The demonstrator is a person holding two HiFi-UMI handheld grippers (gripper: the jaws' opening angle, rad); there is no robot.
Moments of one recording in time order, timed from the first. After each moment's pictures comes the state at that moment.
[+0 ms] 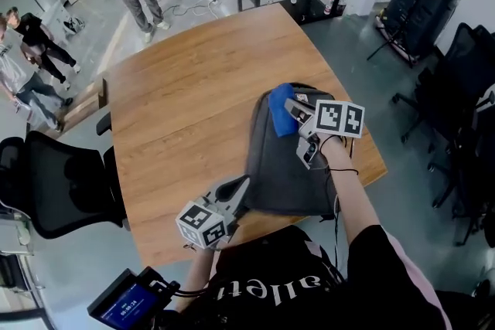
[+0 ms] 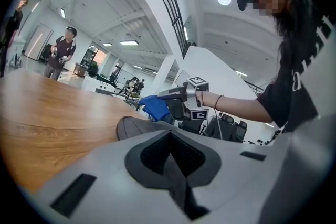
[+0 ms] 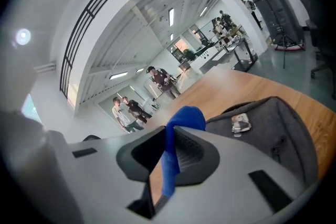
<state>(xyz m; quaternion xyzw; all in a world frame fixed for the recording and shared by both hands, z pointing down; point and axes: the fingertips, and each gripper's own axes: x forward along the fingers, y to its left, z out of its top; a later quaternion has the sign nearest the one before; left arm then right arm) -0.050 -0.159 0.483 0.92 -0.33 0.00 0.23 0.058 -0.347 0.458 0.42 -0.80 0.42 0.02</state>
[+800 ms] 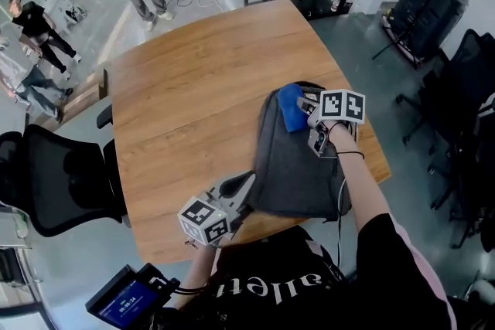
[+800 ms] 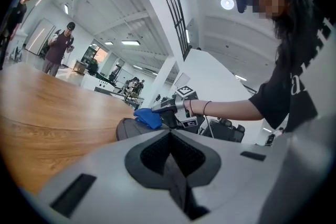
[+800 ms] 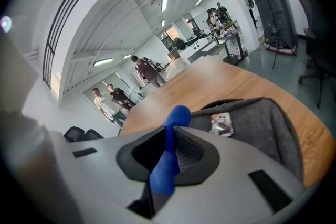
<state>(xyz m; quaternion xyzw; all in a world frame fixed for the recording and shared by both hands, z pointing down) -0.049 -0.175 0.483 0.92 -0.32 -0.01 0.24 0.084 -0.386 0.526 0.45 -0.76 0.45 0.11</state>
